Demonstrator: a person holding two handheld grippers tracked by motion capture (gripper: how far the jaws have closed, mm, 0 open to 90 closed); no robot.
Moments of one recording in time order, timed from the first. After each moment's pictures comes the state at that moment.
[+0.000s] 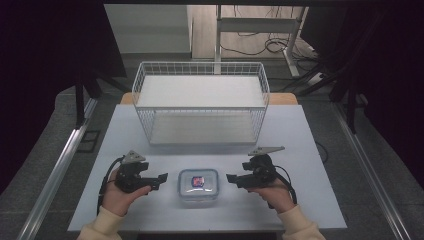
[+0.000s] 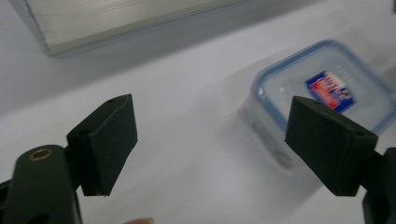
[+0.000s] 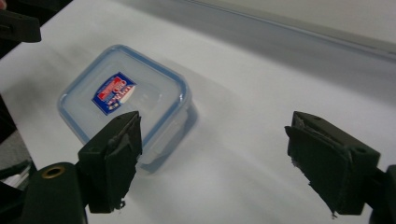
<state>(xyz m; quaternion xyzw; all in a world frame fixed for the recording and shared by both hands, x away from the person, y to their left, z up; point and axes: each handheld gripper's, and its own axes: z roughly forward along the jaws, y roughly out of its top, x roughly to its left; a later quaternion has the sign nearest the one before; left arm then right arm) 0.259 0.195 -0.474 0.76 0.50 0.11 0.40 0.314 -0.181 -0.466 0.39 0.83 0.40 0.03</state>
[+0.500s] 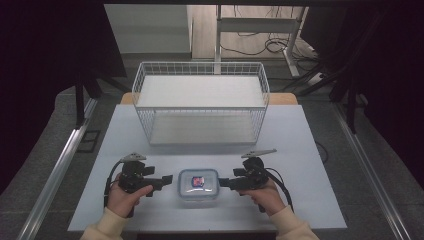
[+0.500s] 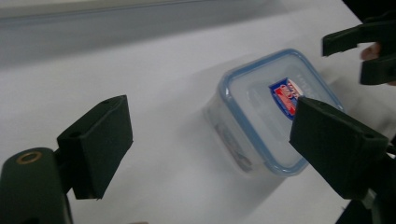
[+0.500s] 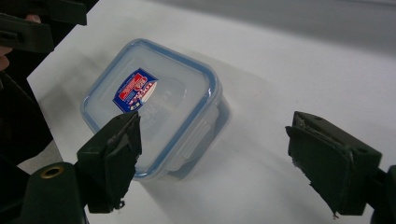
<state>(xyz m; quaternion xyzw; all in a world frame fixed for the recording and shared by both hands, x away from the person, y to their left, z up) 0.264 0.193 -0.485 0.74 0.52 0.03 0.43 0.317 -0.166 -0.488 0.41 0.81 0.41 -0.05</state>
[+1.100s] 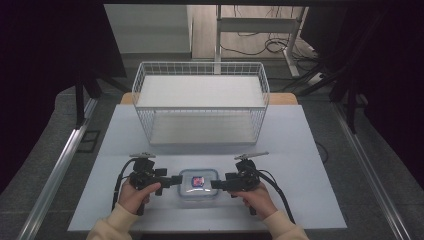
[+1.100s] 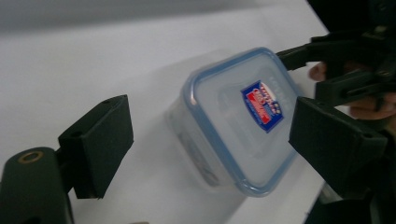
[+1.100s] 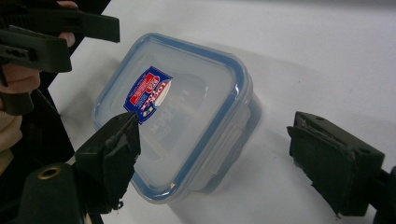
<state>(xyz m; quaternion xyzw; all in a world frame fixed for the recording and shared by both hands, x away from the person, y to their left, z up) 0.281 0.176 -0.501 0.73 0.51 -0.06 0.46 0.318 -0.148 -0.505 0.43 0.79 0.41 -0.10</state>
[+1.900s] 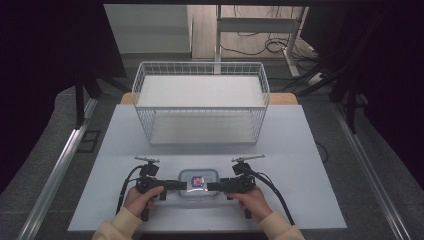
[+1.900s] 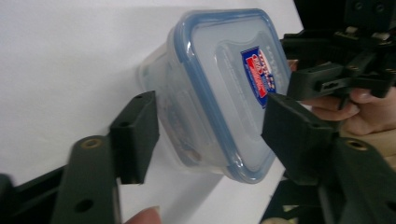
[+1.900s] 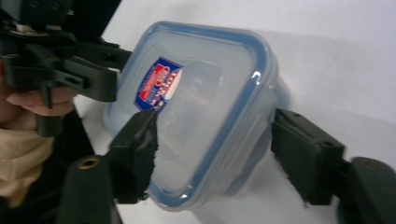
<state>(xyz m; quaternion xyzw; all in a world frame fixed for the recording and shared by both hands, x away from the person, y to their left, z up) 0.286 0.171 -0.532 0.69 0.53 -0.19 0.45 0.316 -0.141 -0.520 0.45 0.77 0.42 -0.15</state>
